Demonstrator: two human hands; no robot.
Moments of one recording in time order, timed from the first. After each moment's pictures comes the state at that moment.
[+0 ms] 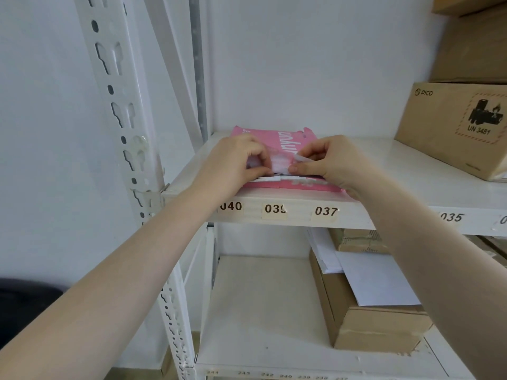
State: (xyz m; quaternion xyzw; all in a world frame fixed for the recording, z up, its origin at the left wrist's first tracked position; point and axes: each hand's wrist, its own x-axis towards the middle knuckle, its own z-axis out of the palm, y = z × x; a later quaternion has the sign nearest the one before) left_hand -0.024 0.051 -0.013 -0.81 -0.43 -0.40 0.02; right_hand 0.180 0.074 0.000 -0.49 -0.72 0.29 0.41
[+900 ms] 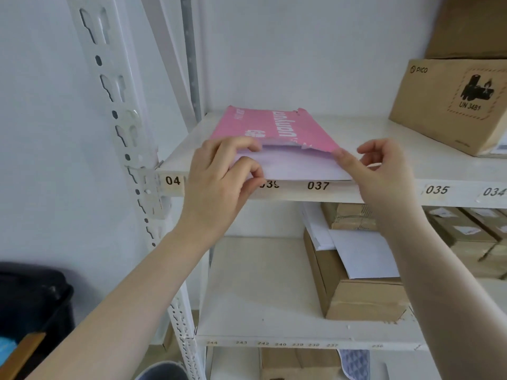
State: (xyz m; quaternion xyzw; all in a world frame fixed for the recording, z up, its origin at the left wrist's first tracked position) left_hand -0.019 -0.017 -0.066 -0.74 -0.39 -0.48 0.26; right_hand 0.213 -0.008 -0.043 -0.53 -0.57 0.18 0.60
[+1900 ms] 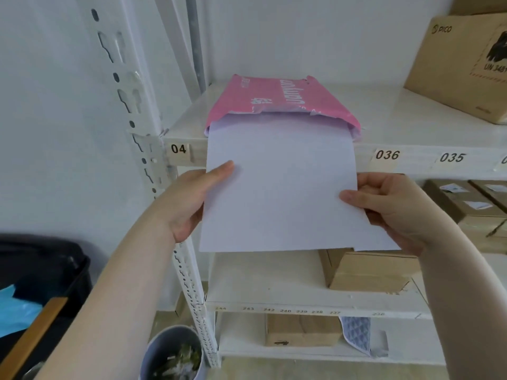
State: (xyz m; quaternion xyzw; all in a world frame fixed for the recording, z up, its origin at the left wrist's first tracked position) left_hand -0.057 -0.046 -0.093 -0.48 -0.46 -0.48 -0.57; right_hand 0.242 -0.041 -0.090 -0.47 -0.57 0.51 0.44
